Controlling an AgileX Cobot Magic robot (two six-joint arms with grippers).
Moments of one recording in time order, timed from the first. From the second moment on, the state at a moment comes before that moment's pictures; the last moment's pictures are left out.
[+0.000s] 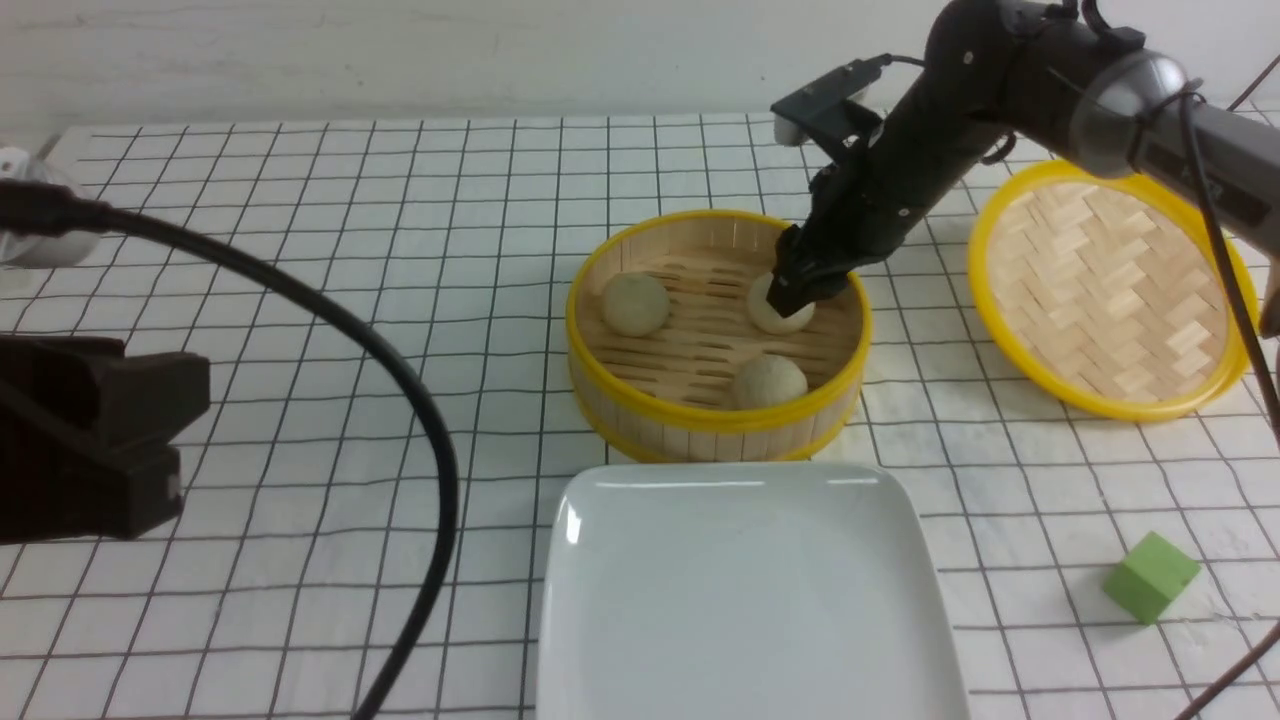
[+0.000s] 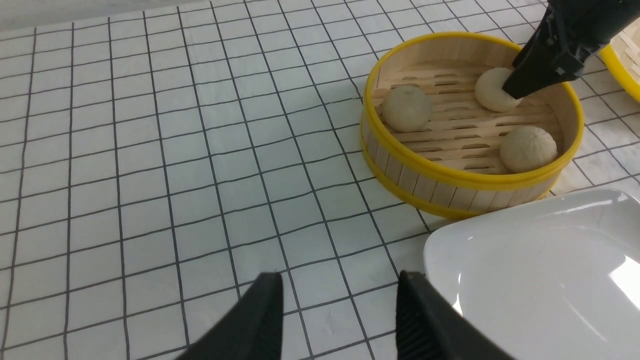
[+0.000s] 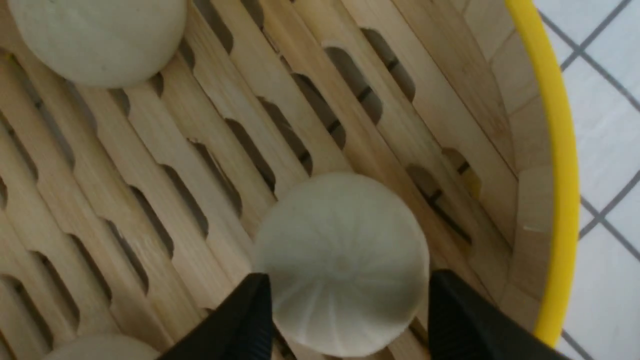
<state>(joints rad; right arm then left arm) 0.31 2.30 -2.09 0.33 1.00 -0.54 -0.37 0.70 -0.79 0.06 0.64 -0.07</state>
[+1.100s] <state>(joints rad) 0.33 2.31 -2.10 0.28 0.99 -0.54 -0.37 0.70 -0.79 0.06 0.64 -0.07</state>
